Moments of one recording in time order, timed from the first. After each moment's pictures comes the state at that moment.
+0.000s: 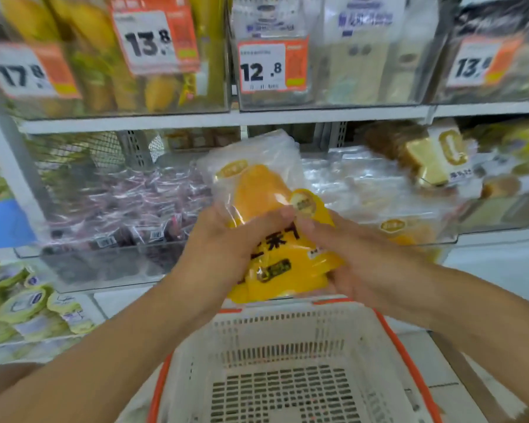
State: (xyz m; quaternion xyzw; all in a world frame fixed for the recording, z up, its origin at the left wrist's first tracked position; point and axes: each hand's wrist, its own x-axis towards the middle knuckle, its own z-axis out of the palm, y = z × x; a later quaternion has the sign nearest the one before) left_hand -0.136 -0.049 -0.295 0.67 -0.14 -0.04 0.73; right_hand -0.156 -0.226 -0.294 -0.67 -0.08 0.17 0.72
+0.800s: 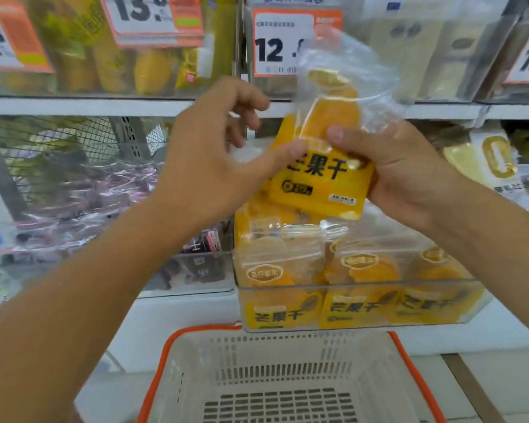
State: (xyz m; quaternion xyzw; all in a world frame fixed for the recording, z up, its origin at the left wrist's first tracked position) left_hand -0.021 -0.038 -0.265 0.80 -0.29 0.33 0.41; right_hand -0.035 -0.255 -0.261 -0.63 -0.14 -0.05 0.76
